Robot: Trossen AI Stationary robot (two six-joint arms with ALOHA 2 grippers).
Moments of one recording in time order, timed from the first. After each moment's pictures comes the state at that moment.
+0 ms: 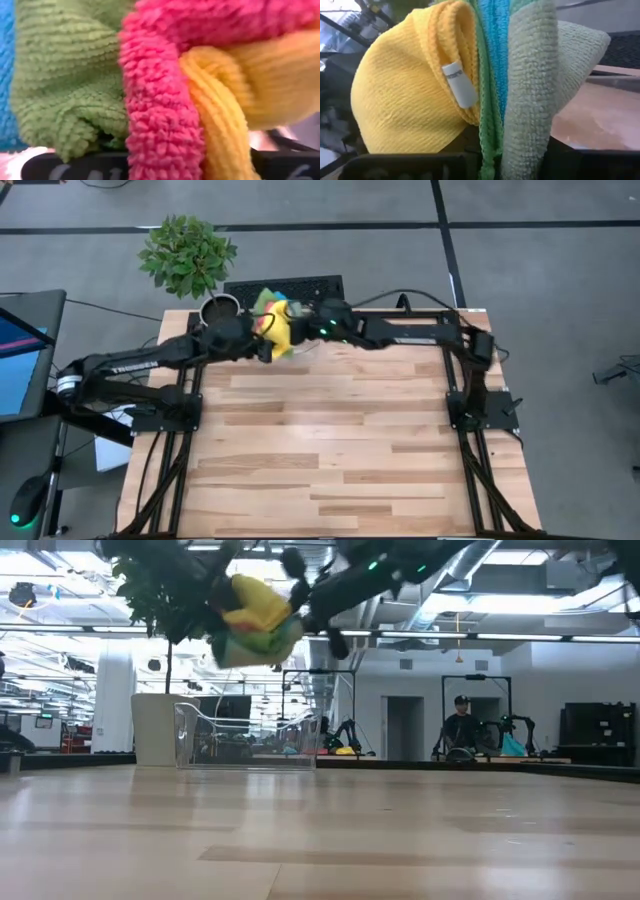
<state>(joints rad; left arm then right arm) 0.32 1.04 0.81 -0.25 -0.16 -0.77 -0.25 1.87 1.46 0.12 0.05 0.75</state>
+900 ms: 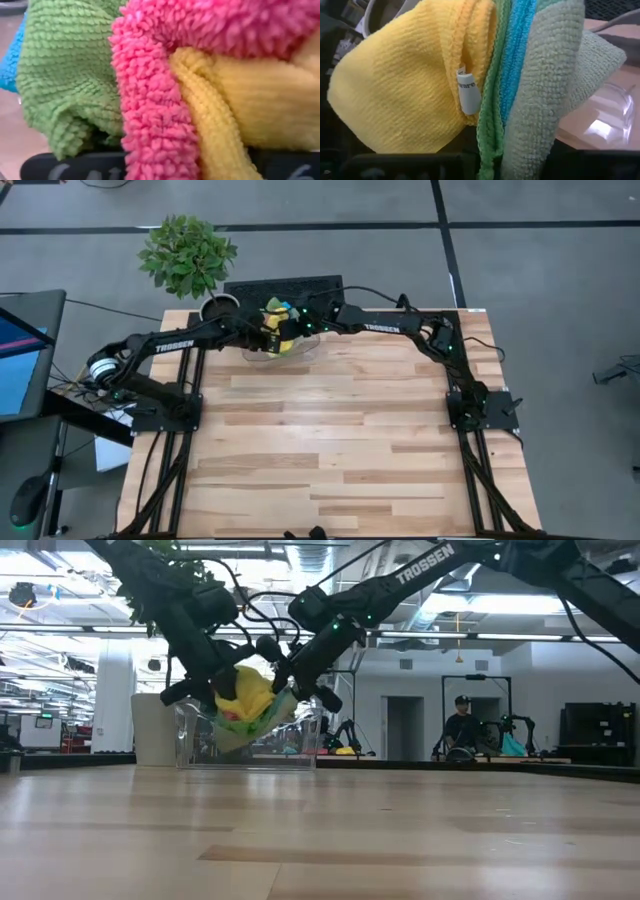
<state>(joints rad) 0.67 1.37 0.80 -0.31 0.04 -0.61 -0.39 2.25 1.86 -0.31 -0.06 0.71</state>
